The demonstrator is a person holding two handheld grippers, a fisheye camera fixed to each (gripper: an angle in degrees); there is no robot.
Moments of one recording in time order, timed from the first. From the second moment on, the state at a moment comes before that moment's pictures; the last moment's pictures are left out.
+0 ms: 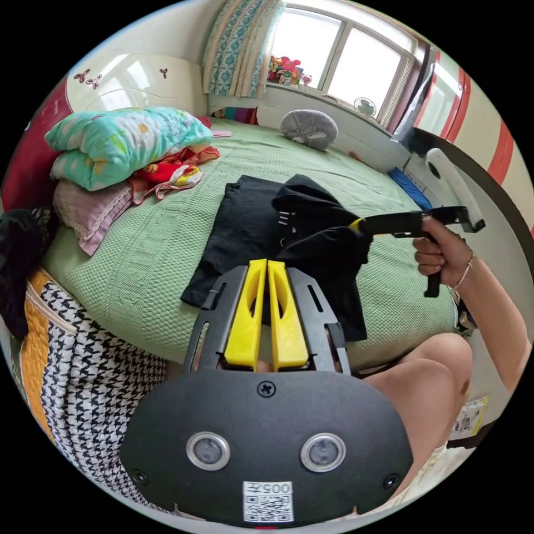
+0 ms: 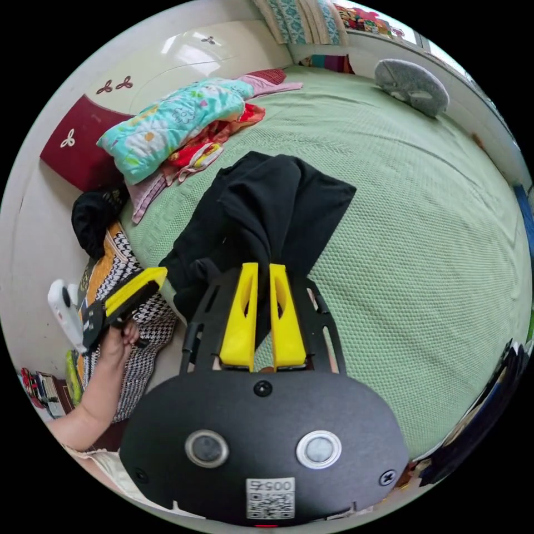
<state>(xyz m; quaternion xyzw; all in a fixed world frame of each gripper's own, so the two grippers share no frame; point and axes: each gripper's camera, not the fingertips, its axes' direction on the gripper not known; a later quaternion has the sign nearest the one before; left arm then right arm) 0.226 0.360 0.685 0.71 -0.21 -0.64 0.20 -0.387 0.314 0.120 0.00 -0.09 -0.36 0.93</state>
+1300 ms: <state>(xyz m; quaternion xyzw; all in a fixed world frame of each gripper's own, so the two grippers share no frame) 0.170 0.309 0.546 0.66 -0.23 -0.62 0.35 -0.151 0.371 0.043 0.11 0.02 -0.30 0.95</state>
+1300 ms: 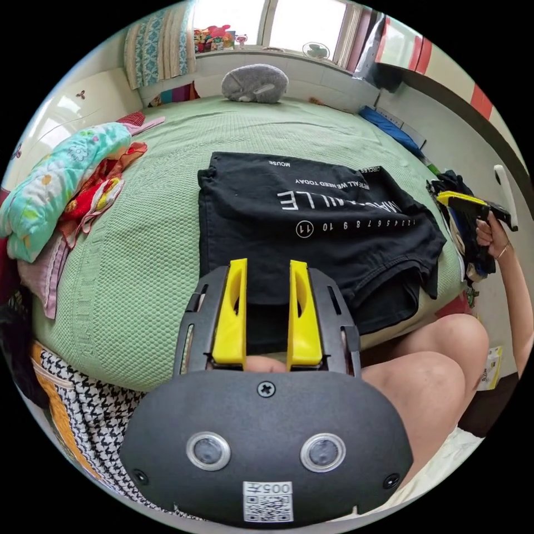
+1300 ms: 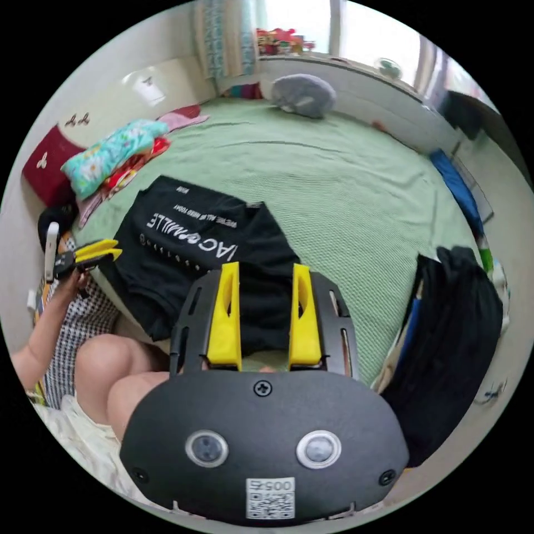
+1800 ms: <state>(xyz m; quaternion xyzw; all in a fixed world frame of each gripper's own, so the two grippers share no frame) 0.172 0.294 0.544 0.66 -0.26 -0.58 0.40 -0.124 0.328 0.048 0.16 0.10 -0.08 0.98</state>
